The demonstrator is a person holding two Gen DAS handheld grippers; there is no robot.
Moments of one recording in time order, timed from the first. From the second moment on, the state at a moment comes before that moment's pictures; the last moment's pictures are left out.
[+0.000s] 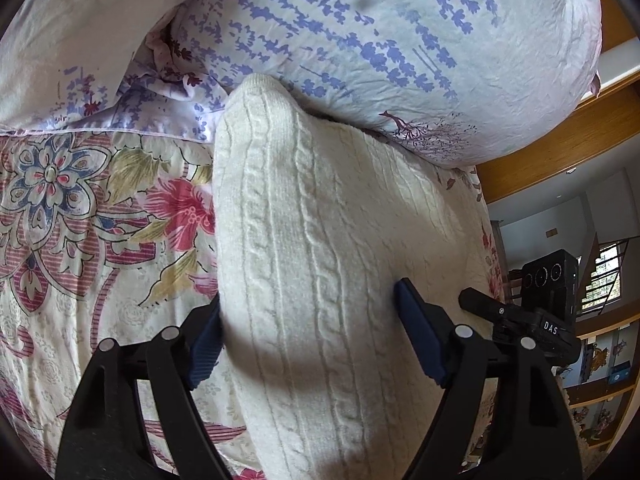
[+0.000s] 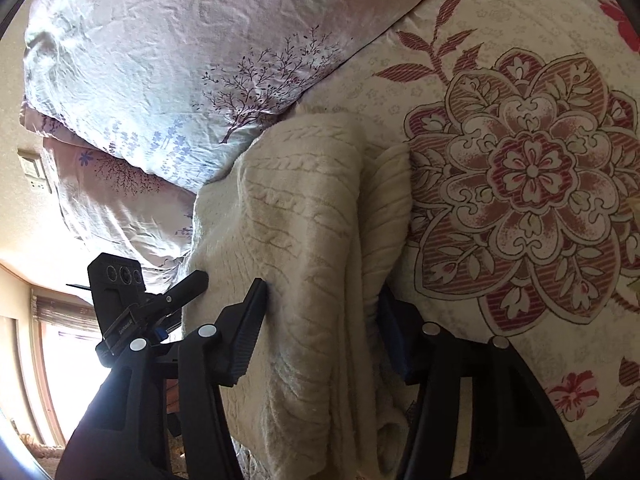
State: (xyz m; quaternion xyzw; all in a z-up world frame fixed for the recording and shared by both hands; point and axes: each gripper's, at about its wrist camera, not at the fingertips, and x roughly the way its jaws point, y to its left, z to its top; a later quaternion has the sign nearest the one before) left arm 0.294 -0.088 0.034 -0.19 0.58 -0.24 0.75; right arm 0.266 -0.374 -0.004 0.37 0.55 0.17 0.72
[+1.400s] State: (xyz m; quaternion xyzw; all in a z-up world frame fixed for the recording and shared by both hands) left arm 0.294 -0.065 0.017 -0.26 0.58 -0.26 0.73; right arm 0.248 -0.395 -0.025 0.43 0.57 0.21 0.67
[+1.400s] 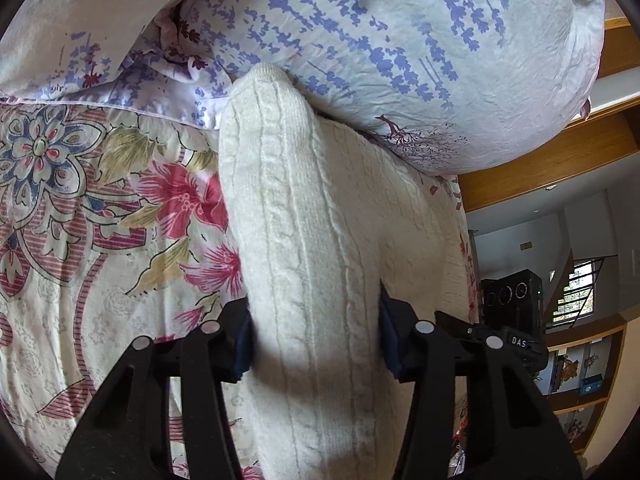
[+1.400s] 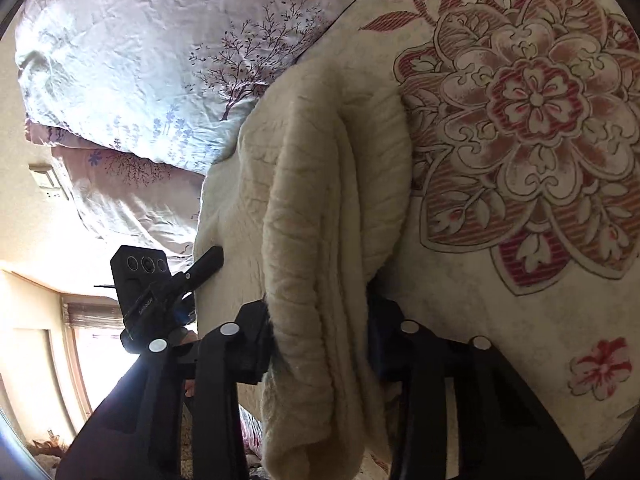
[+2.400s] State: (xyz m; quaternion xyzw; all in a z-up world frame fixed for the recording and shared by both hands) left arm 0.205 0.082 0.091 -0.10 0.49 -0.12 0.86; right arm 0.215 -0.307 0.027 0.29 0.53 0.24 0.76
